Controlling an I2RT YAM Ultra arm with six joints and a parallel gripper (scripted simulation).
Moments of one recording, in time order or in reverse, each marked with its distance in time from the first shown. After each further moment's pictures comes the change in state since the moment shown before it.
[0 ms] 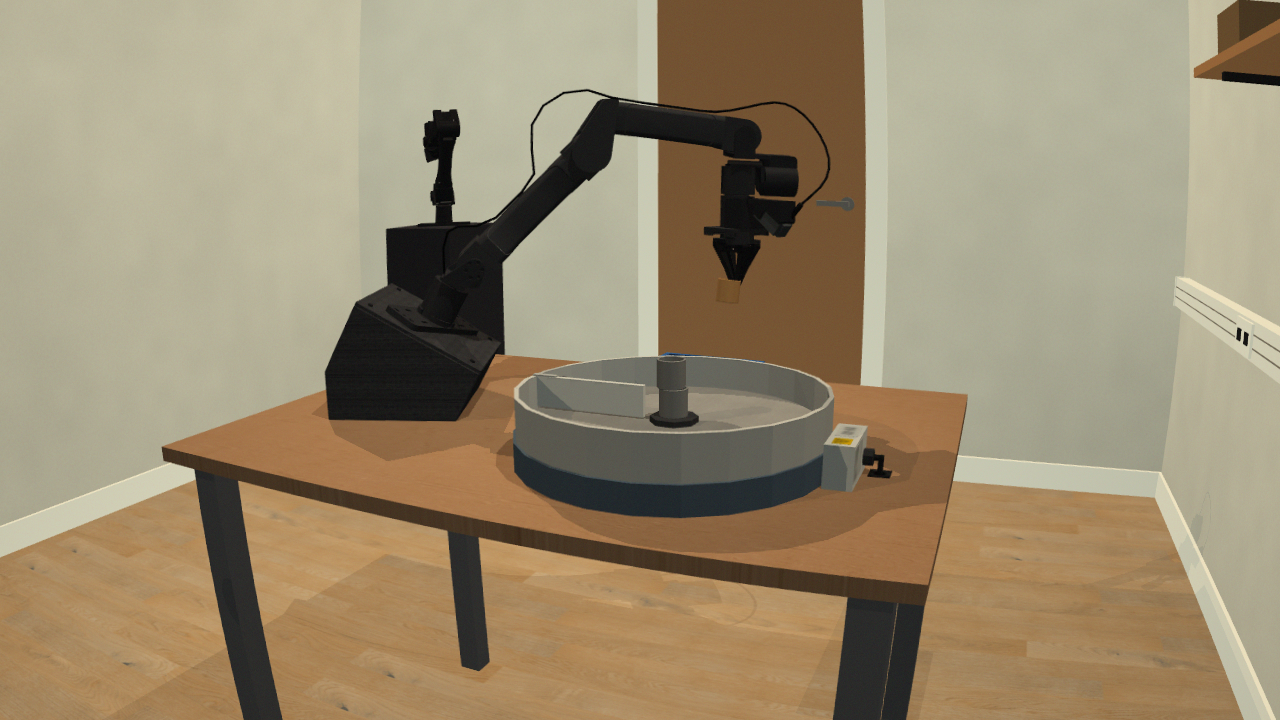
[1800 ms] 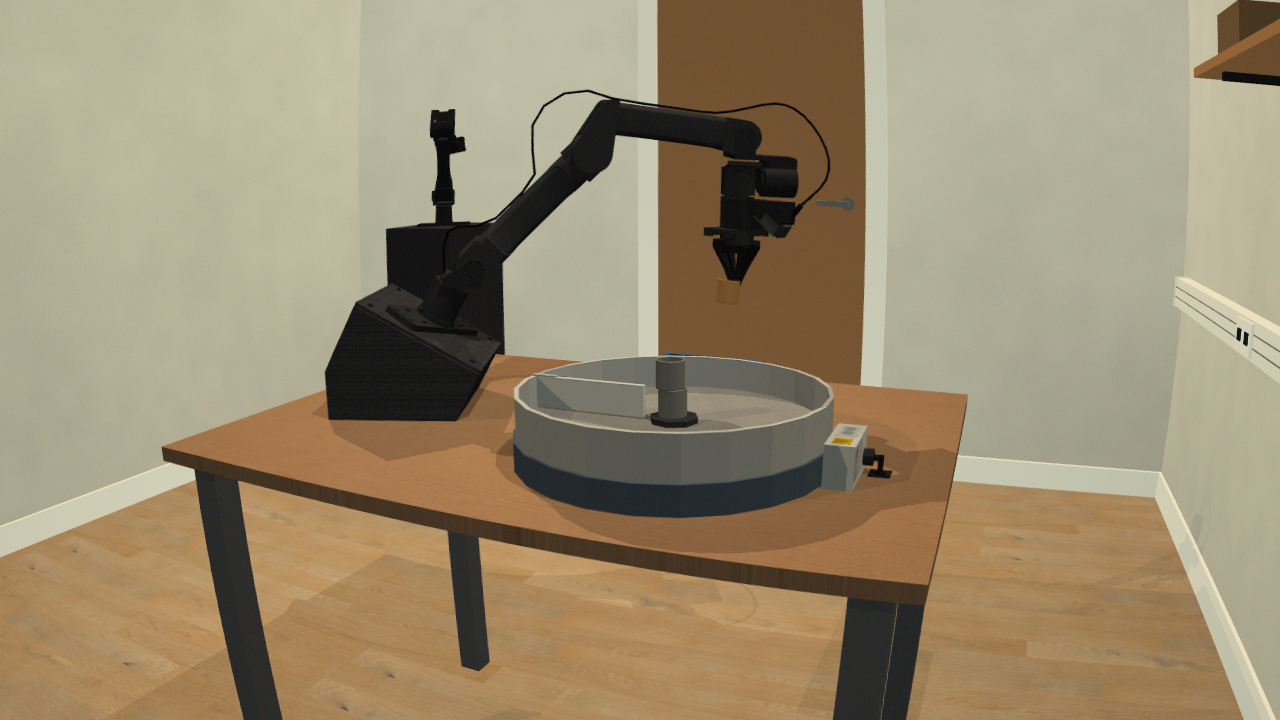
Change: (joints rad) arm 0.011 0.007 0.006 -0.003 0.005 0.008
